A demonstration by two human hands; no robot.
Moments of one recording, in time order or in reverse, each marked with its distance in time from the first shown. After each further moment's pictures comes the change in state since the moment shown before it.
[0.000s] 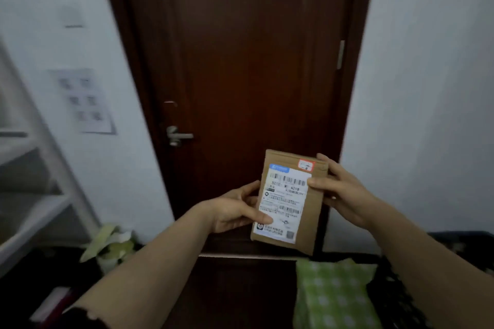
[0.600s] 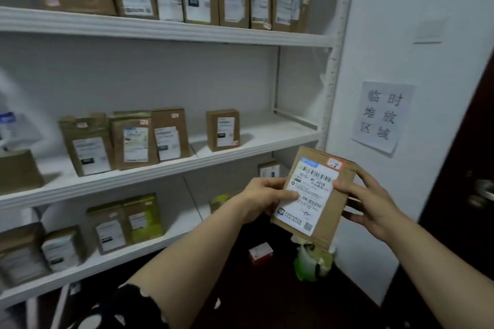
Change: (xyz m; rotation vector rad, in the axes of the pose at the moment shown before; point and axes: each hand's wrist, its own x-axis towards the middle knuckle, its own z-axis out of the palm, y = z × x) left_hand -0.427 -0.084 -0.317 -0.194 1.150 0.266; right_hand 0.040 0.061 0.589 -0.046 -0.713 0.105
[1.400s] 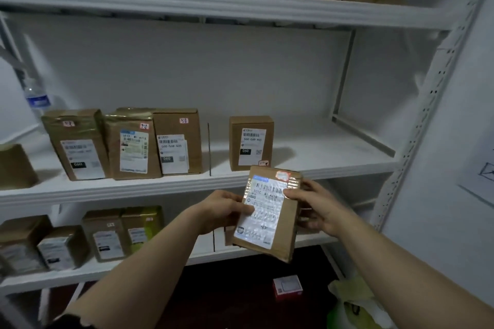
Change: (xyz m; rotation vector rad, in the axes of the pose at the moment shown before) left_hand 0.178 -0.010 -0.167 -0.041 0.366 -0.269; right_hand 0.311 0.040 0.144 -0.213 -0.457 0.227
